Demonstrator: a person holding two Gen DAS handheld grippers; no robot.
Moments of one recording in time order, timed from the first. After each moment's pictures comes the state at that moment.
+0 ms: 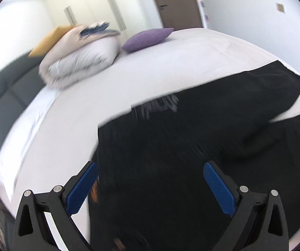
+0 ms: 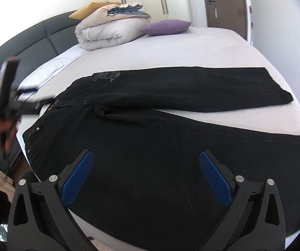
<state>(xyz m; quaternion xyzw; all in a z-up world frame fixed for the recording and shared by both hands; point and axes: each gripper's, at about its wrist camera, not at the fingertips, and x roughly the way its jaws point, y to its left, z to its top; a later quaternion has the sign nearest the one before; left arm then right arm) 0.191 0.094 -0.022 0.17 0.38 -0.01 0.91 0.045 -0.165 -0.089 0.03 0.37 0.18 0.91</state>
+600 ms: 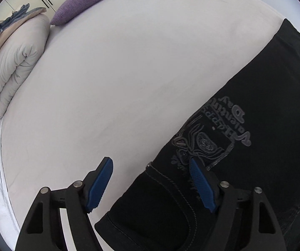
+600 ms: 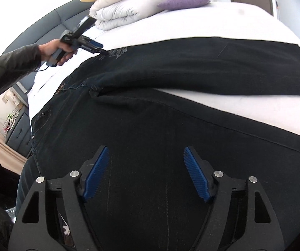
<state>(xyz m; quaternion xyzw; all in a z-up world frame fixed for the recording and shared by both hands) 0.433 0.134 -0.101 0.26 0.55 -0.16 0.78 0.126 -0.186 -0.153 0.05 0.44 0.27 0.85</state>
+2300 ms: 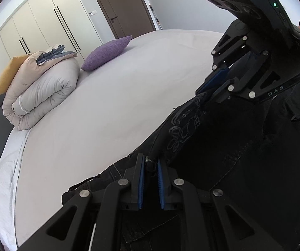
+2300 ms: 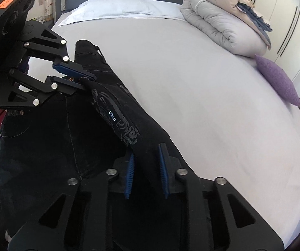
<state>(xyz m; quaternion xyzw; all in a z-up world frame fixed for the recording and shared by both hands) 0.230 0.134 -0.046 0.24 0.35 -0.15 0.89 0.310 0.069 -0.076 -0.30 0.35 0.42 0.78</state>
